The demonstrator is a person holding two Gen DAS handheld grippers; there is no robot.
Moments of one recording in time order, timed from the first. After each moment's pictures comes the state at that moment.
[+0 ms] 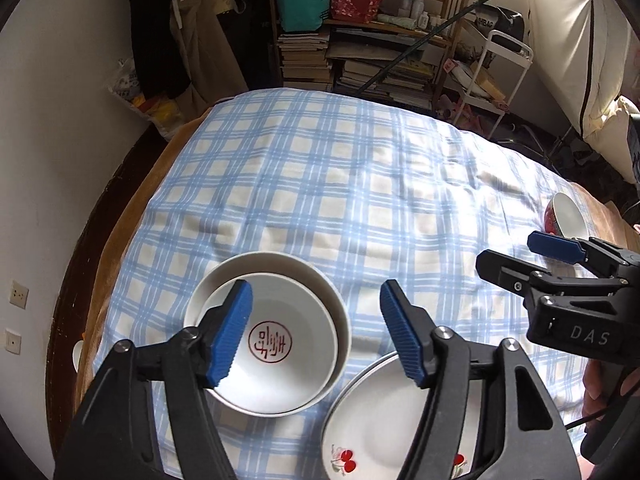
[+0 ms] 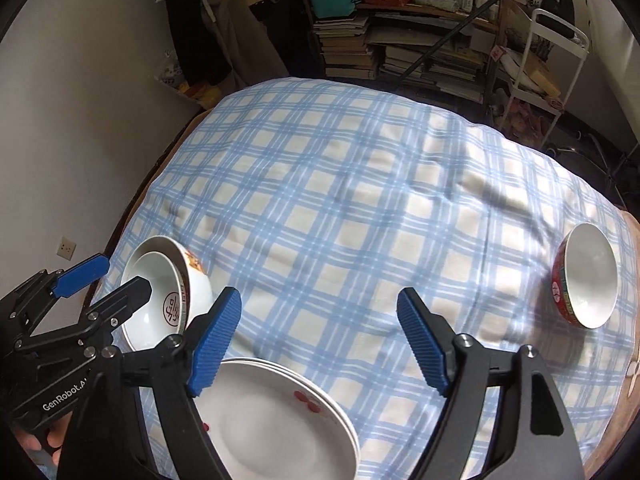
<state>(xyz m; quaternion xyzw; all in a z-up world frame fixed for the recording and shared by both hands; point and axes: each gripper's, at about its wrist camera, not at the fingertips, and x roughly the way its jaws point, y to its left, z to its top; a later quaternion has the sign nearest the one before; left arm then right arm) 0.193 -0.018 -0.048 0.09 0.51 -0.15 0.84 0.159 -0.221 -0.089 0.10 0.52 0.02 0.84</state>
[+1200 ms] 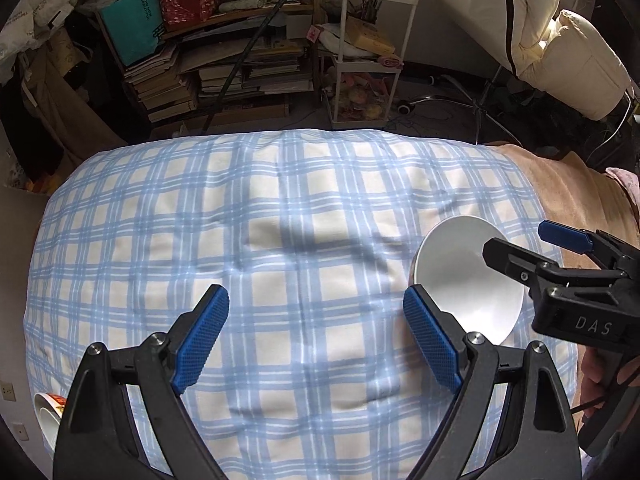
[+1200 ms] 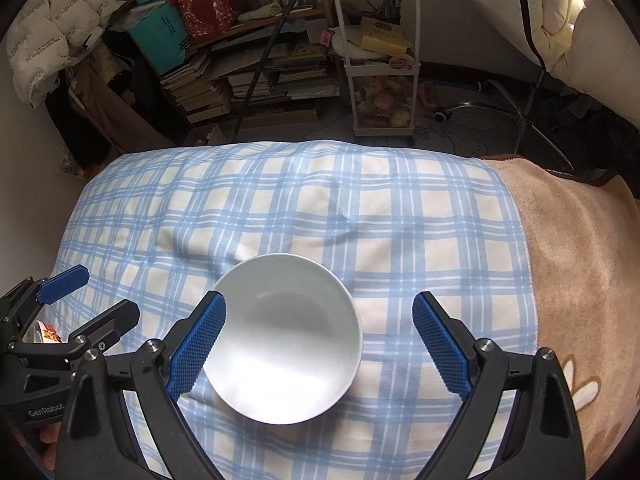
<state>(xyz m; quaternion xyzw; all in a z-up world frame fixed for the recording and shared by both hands) 0.215 -0.326 -0.099 0.16 0.52 -0.27 0.80 0.134 -0.516 -0.131 0.17 0.51 -0.12 0.84</state>
